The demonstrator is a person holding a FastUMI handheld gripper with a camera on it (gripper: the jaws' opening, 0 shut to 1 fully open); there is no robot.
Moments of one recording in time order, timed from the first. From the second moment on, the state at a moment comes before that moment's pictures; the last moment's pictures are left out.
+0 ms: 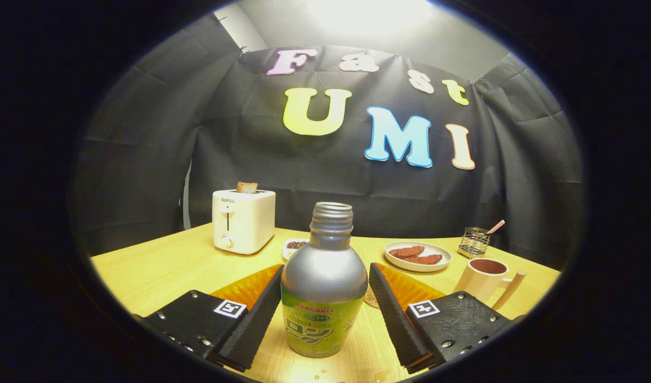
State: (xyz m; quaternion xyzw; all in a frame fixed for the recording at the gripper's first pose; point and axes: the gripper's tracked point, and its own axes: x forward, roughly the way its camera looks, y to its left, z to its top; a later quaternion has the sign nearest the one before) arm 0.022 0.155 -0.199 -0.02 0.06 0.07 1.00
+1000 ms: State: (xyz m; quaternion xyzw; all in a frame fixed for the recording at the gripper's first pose) arm 0.039 0.057 -0.170 0.21 0.05 0.03 0.98
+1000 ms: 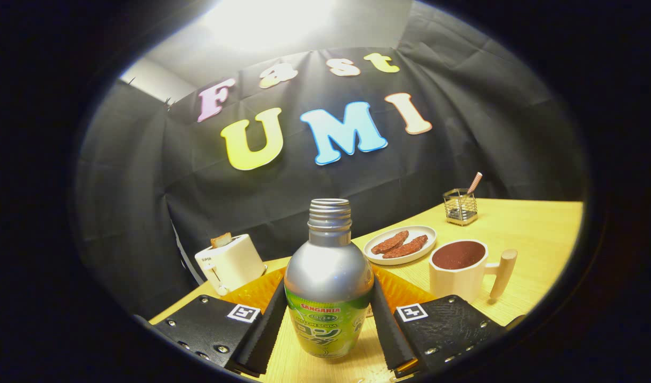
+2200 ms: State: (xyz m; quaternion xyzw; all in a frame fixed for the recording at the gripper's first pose) arm 0.074 0.024 -0.175 0.57 0.04 0.05 0.82
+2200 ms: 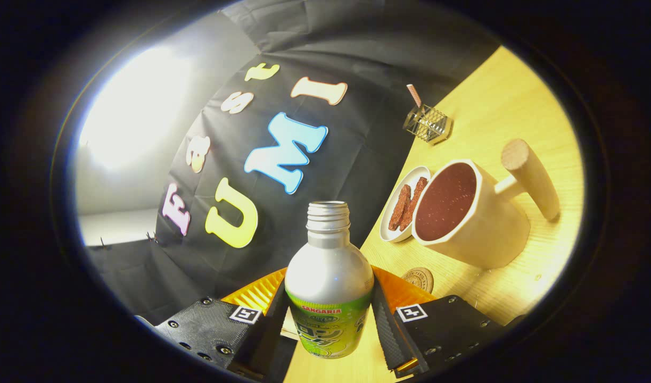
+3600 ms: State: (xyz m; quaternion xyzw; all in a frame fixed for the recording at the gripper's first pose) arm 0.087 0.031 -0.166 0.74 -0.01 0.05 0.67
